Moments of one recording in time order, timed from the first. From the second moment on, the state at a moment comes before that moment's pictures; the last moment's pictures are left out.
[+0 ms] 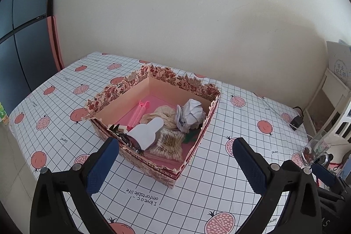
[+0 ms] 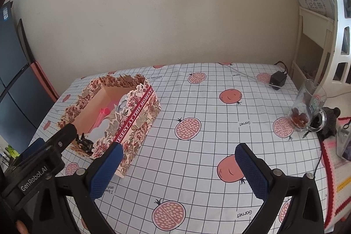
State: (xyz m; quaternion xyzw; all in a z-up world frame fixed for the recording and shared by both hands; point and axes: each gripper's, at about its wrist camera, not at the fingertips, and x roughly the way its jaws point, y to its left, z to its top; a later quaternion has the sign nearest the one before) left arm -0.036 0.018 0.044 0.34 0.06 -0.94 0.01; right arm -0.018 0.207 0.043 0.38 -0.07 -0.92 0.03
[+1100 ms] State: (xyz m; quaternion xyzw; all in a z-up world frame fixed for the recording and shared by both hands) left arm -0.035 0.017 0.031 0.38 0.08 -0.92 0.03; right arm -0.015 0.212 0.040 0.38 -0.06 -0.92 0.04
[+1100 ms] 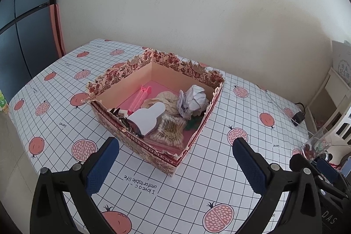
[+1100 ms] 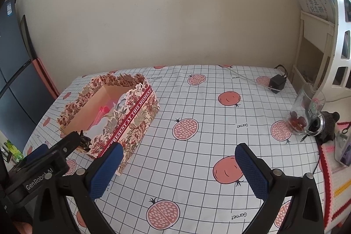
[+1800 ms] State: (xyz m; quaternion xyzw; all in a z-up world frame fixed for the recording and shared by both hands) left arm -0.034 0.022 0.020 0.40 0.06 -0.91 0.03; right arm -0.013 0.201 0.034 0.39 -0.03 -0.92 0.05
